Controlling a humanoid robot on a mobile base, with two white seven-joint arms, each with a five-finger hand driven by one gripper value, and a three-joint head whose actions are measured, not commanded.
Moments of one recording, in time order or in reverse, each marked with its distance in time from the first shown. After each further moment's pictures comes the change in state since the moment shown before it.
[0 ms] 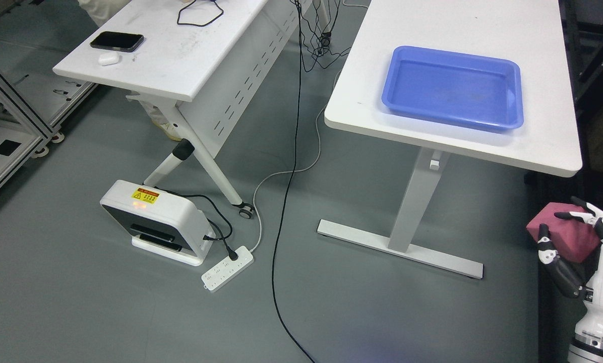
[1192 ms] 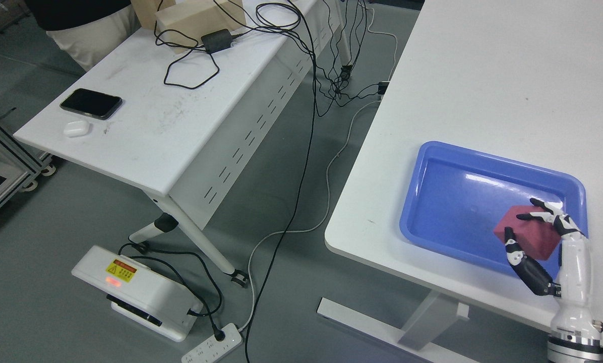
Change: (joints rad) left arm 0.000 0.000 0.000 0.000 0.000 0.000 0.000; right arm 0.003 0.000 0.061 0.000 0.005 -0.003 0.103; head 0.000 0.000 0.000
